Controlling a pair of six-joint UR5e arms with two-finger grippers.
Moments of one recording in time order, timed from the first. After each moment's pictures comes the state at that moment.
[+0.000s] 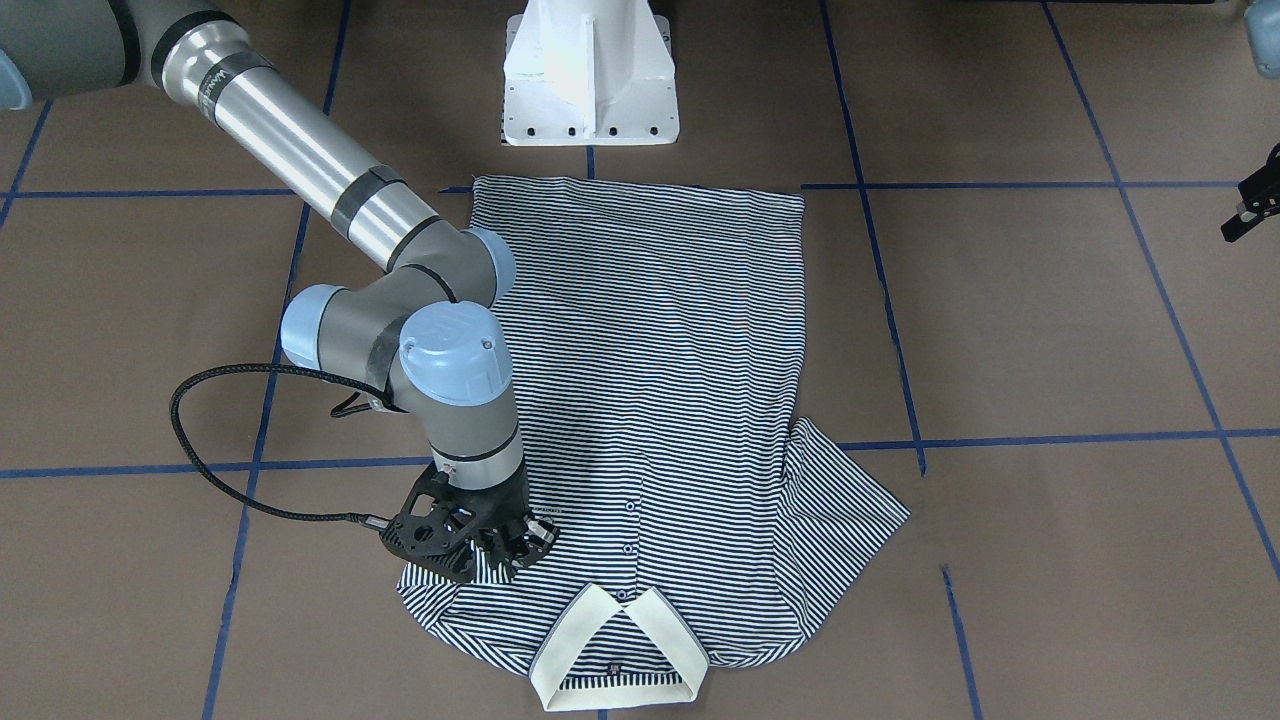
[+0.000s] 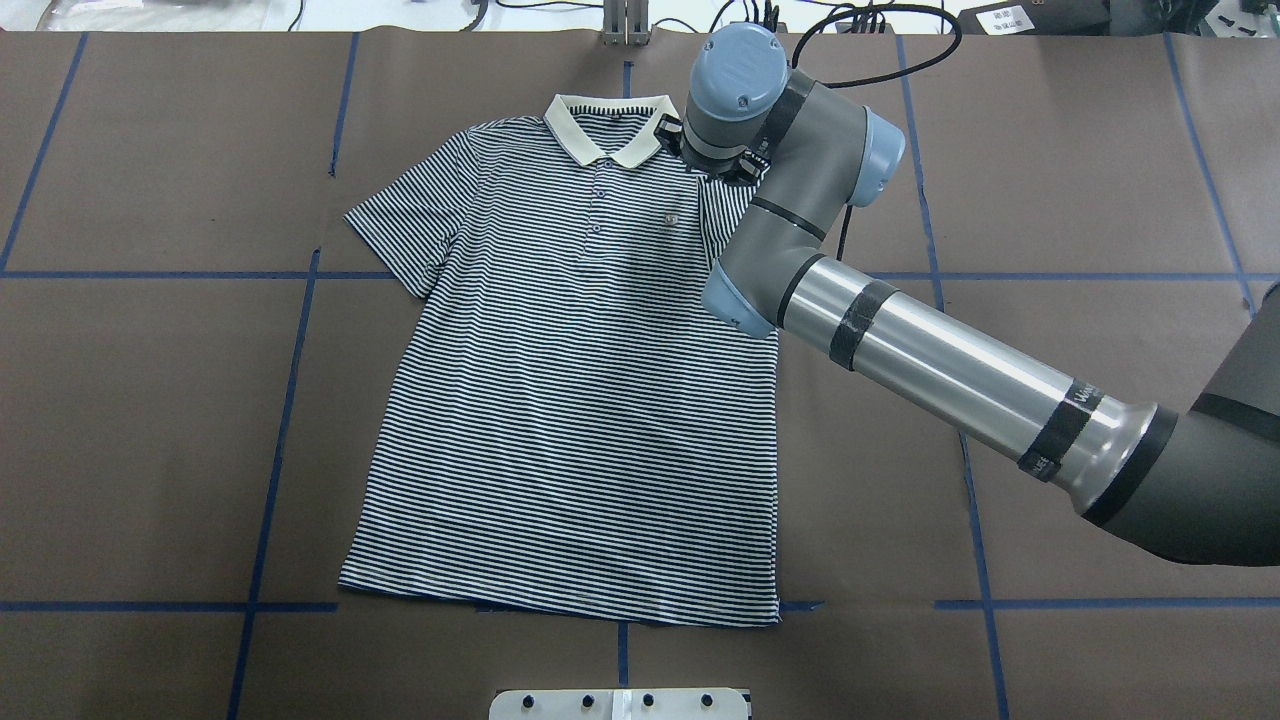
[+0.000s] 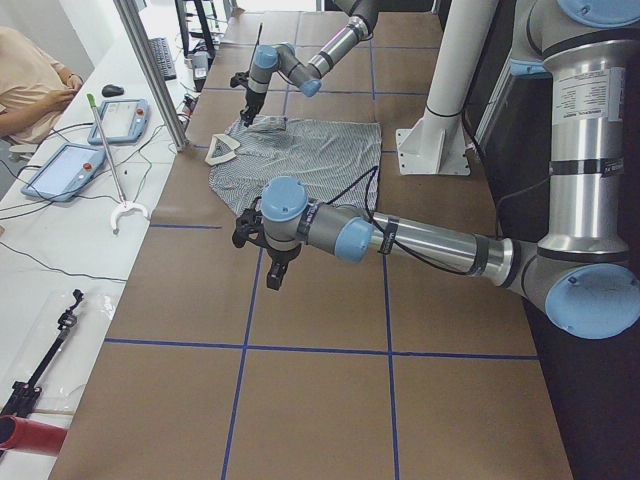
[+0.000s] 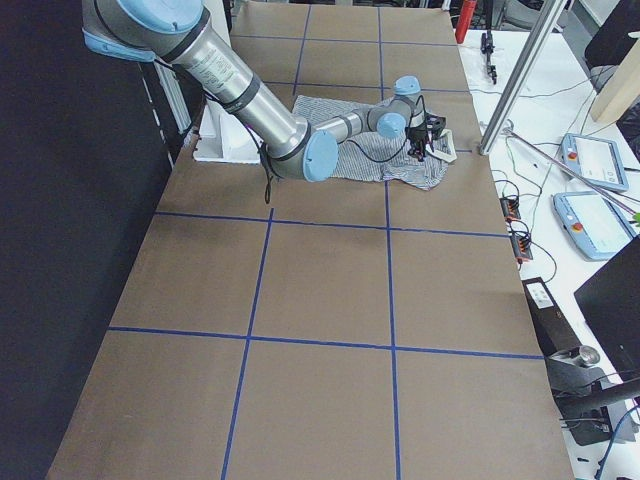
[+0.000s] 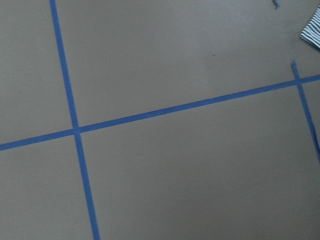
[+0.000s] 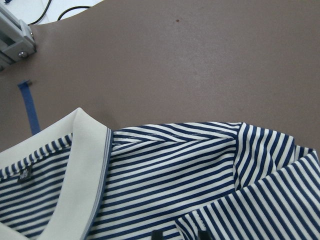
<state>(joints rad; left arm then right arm) -1.44 -1.52 -1.84 -1.76 -2.48 -0.12 0.74 -0.58 0.91 -1.07 1.74 1.54</state>
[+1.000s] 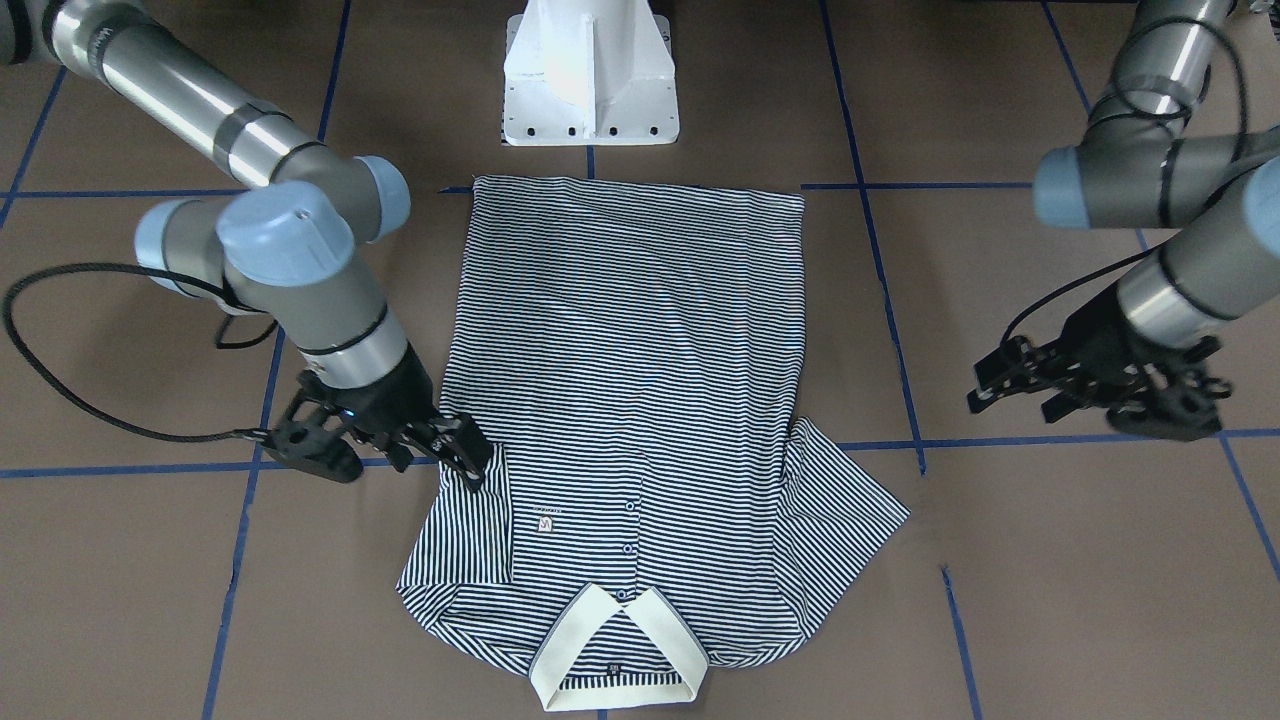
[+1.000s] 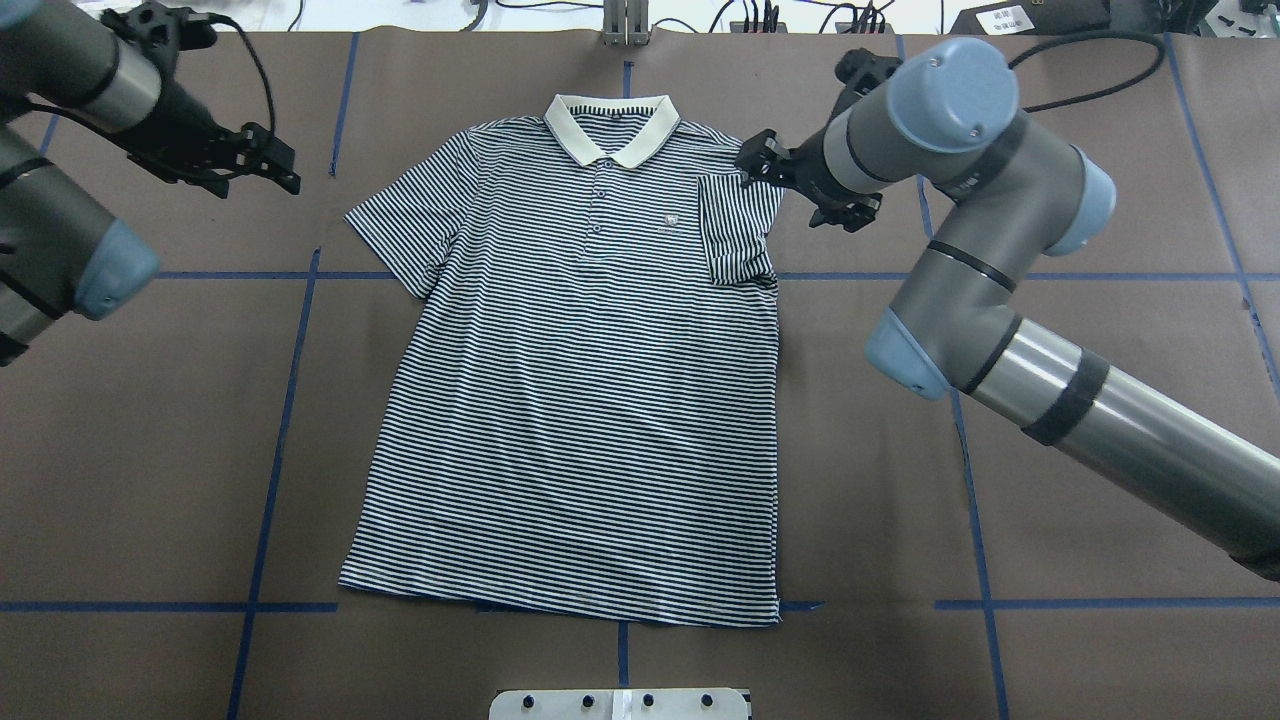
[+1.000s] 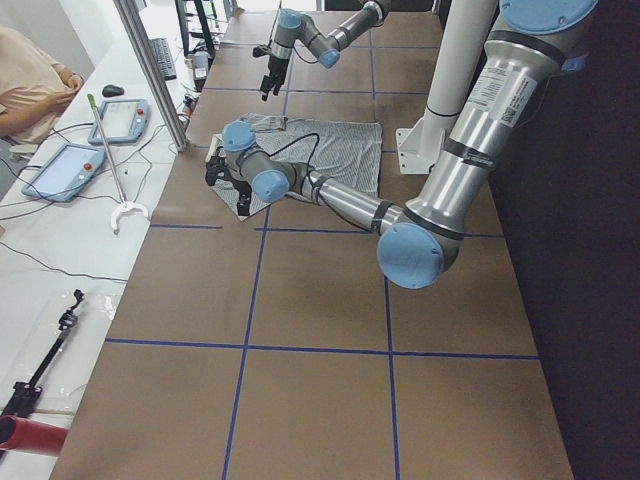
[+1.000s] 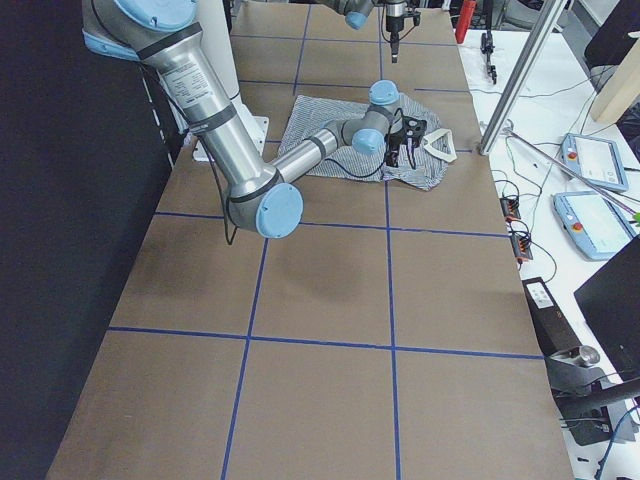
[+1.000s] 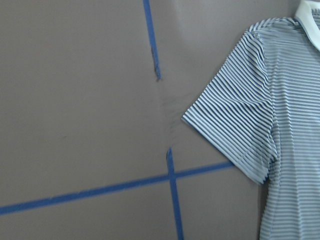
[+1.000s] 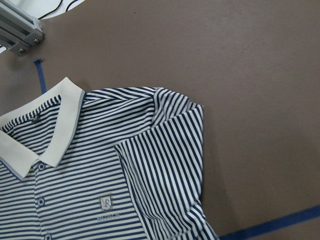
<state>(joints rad) -1.02 -2.05 -1.43 -1.99 -2.20 -0.84 0.80 -1.01 1.53 -1.08 1.92 1.53</state>
